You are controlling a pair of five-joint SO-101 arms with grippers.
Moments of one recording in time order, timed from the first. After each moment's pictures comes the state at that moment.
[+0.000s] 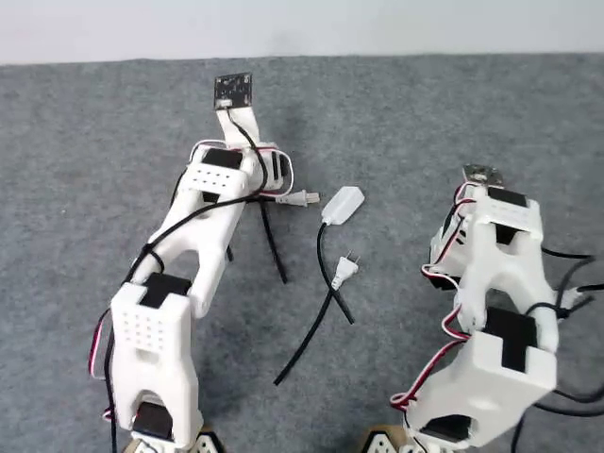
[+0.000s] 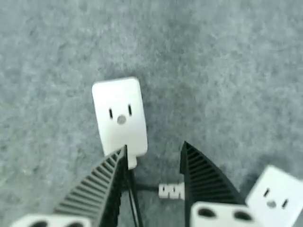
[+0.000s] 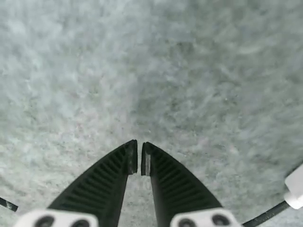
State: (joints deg) left arm 9.2 35.5 -12.6 49.5 22.0; right arm 14.4 13.0 17.6 70.9 6.6
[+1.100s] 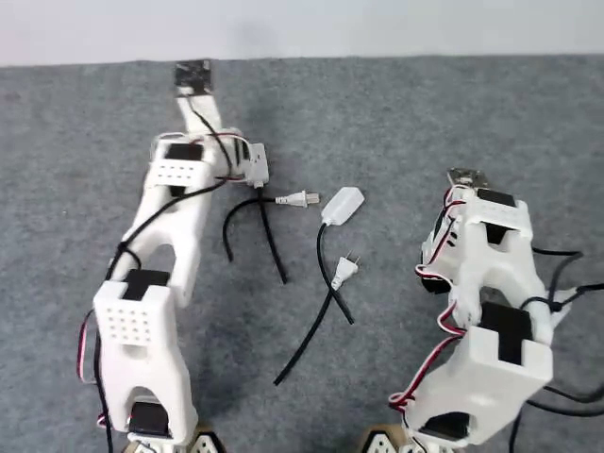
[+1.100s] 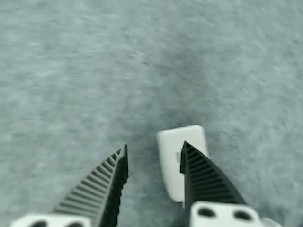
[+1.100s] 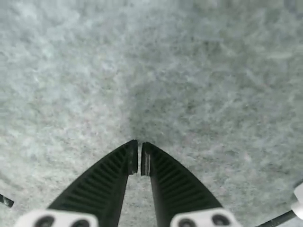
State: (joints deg) left arm 1.8 35.8 -12.9 43.0 13.6; right arm 12.6 14.2 18.2 70.3 8.8
